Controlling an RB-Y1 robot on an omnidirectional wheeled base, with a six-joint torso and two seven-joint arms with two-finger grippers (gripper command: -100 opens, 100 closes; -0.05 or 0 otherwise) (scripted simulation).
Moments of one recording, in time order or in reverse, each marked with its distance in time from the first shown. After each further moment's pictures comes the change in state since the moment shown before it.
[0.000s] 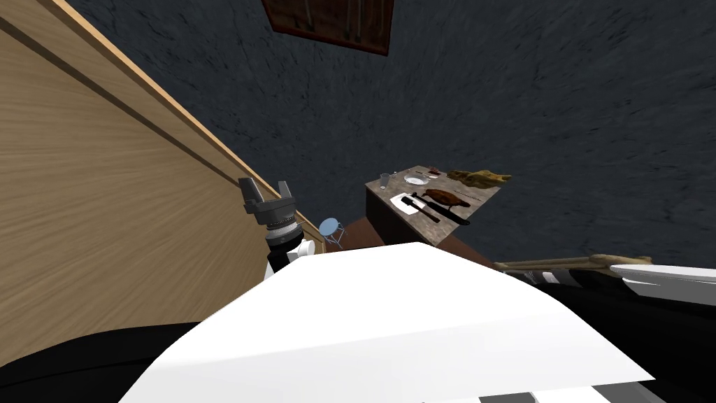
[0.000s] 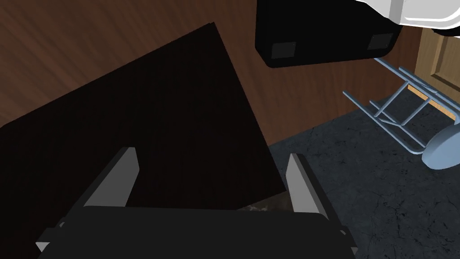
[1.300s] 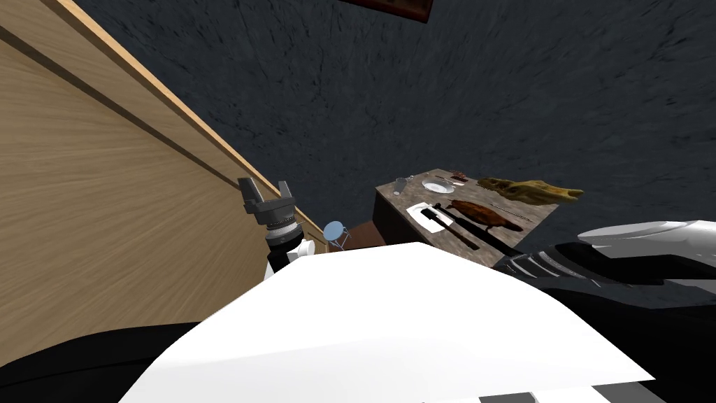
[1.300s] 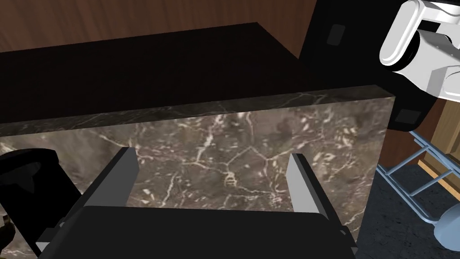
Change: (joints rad) left arm 0.000 0.000 0.000 0.000 0.000 0.000 0.000; right arm 0.103 -0.274 -0.020 0.138 -0.023 0.013 0.016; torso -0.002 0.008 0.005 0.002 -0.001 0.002
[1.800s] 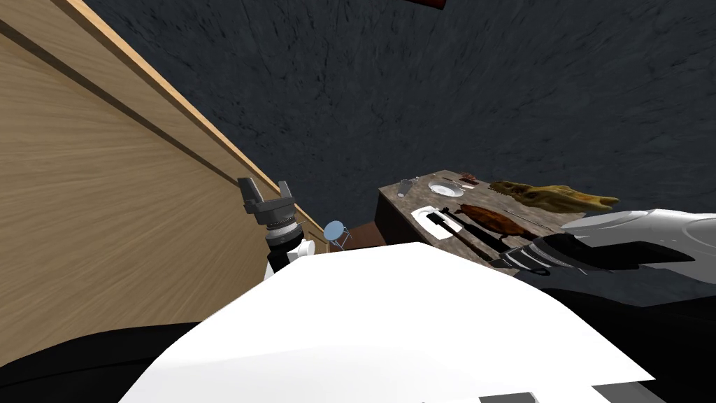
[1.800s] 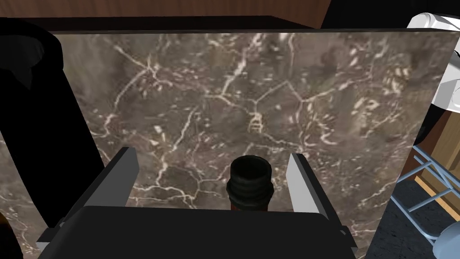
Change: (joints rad) left arm 0.000 0.000 0.000 0.000 0.000 0.000 0.000; right arm 0.002 -0.070 -0.004 0.025 0.009 0.008 -0.013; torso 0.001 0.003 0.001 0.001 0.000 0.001
